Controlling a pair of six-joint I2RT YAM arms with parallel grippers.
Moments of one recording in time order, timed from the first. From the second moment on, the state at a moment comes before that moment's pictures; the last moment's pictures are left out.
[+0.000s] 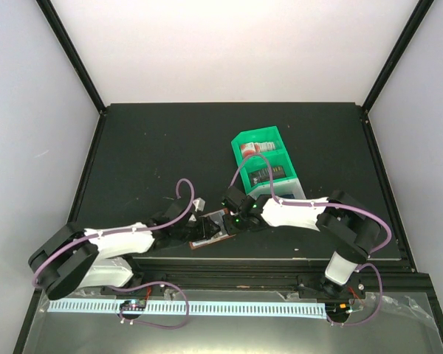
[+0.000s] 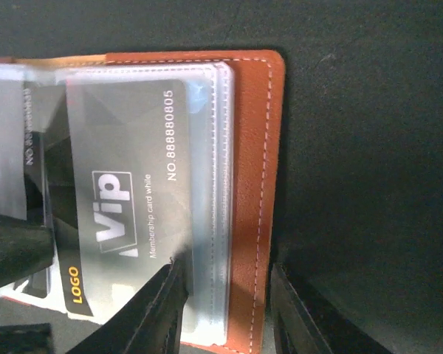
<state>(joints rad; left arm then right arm) -0.79 1.22 0.32 0.13 0.28 -0.99 0.99 1.70 0.91 -0.37 -0.06 0.64</state>
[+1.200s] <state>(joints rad) -0.45 0.67 0.78 -0.67 -0.17 -0.64 1.18 1.93 1.34 -0.45 -0.21 0.47</state>
